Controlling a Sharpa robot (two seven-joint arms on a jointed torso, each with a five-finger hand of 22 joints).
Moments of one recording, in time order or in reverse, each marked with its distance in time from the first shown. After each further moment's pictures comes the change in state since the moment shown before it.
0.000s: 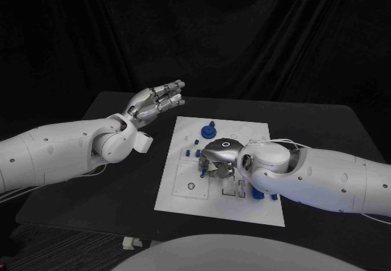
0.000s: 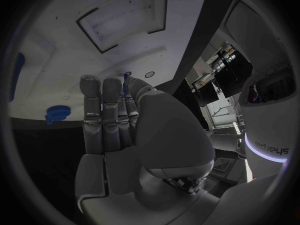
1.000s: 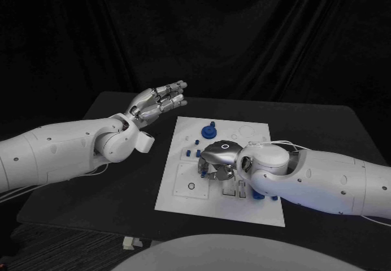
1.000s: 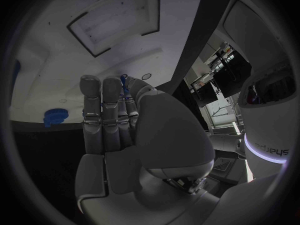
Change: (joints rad) left arm -0.002 0.009 0.000 -0.008 0.000 0.008 -0.003; left_hand 0.004 0.004 0.000 0.000 0.000 0.000 0.000 0.000 0.000 0.000 0.000 0.000 0.000 0.000 0.000 0.000 0.000 0.000 0.004 -0.004 0.000 -0.001; right arm -0.008 0.005 0.001 0.004 -0.001 0.013 0.000; right_hand 0.000 0.000 0.003 -0.003 0.000 0.000 0.004 -0.006 -0.004 0.000 0.000 -0.004 0.000 0.000 0.000 0.000 -0.001 0.000 0.000 0.000 0.000 0.000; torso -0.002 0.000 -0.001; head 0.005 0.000
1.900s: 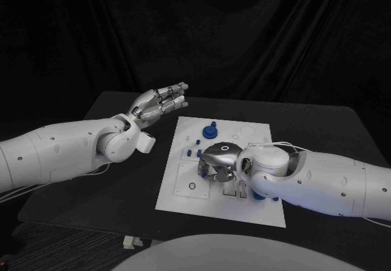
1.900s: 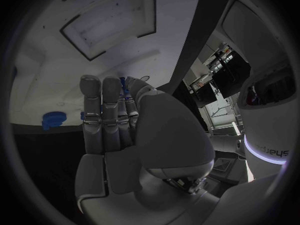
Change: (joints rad) left arm -0.006 0.007 0.000 -0.014 0.000 0.008 -0.010; left_hand 0.005 0.005 0.000 0.000 0.000 0.000 0.000 0.000 0.000 0.000 0.000 0.000 0.000 0.000 0.000 0.000 0.000 0.000 0.004 0.004 0.000 0.000; right arm -0.004 0.005 -0.003 0.001 -0.001 0.011 0.000; right_hand 0.000 0.000 0.003 0.003 -0.001 -0.001 0.000 -0.006 0.000 0.000 0.000 0.000 0.000 0.000 0.000 -0.004 -0.007 0.000 0.000 0.000 0.000 0.000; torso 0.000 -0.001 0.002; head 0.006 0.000
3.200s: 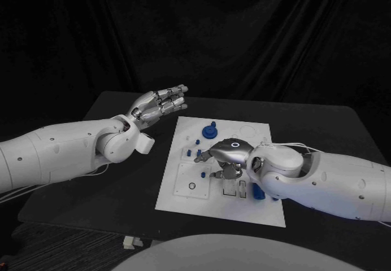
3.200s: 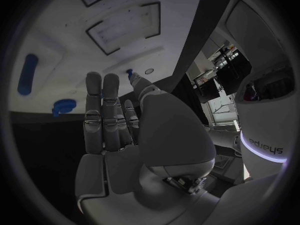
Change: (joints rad) left arm -0.005 -0.004 0.000 -0.006 0.000 0.012 -0.018; left_hand 0.004 0.004 0.003 -0.003 0.000 0.004 0.004 0.004 0.000 -0.004 0.004 0.000 0.000 0.000 0.007 0.004 0.000 -0.016 0.004 0.004 0.004 -0.001; right arm 0.025 -0.094 0.000 0.071 -0.002 -0.106 -0.008; right_hand -0.058 -0.020 -0.085 -0.004 -0.118 -0.441 -0.121 -0.041 -0.038 -0.375 0.029 -0.014 0.013 -0.094 0.006 -0.062 -0.056 0.000 -0.102 0.009 -0.212 0.000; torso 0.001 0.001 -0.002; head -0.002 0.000
